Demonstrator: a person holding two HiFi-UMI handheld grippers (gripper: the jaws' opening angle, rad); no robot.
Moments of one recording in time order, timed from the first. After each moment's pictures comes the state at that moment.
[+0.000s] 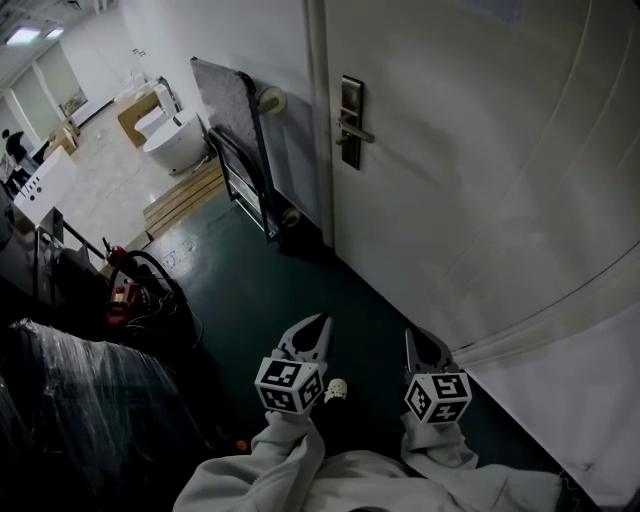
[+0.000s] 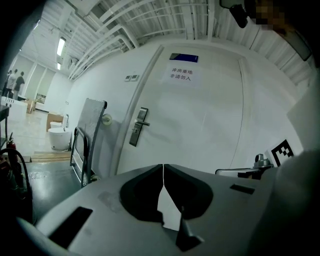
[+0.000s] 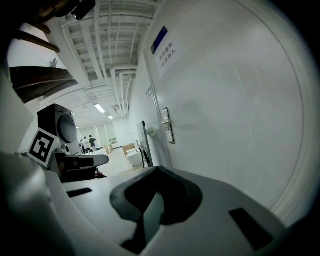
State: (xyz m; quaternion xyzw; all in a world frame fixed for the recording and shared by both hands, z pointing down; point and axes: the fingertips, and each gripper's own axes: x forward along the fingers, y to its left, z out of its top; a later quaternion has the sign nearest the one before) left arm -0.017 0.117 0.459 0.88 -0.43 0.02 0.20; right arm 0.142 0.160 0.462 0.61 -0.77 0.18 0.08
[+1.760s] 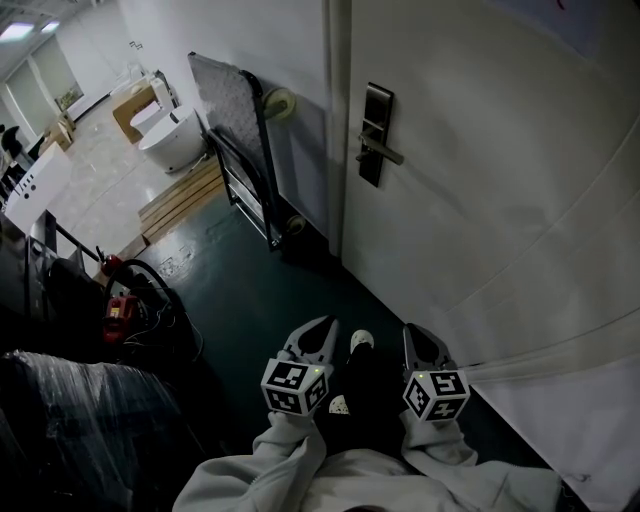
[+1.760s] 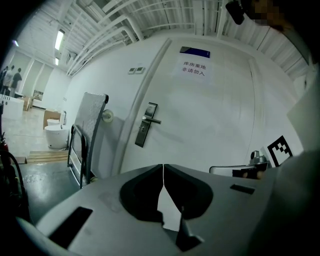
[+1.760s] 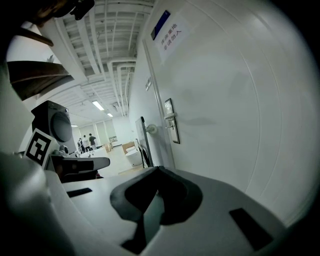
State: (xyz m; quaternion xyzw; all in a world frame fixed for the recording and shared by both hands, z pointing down) left arm -0.042 0.015 0.485 0.88 -0.42 0.03 0.21; right arm 0.102 0.047 0.484 0.61 -0.77 0.19 0.09
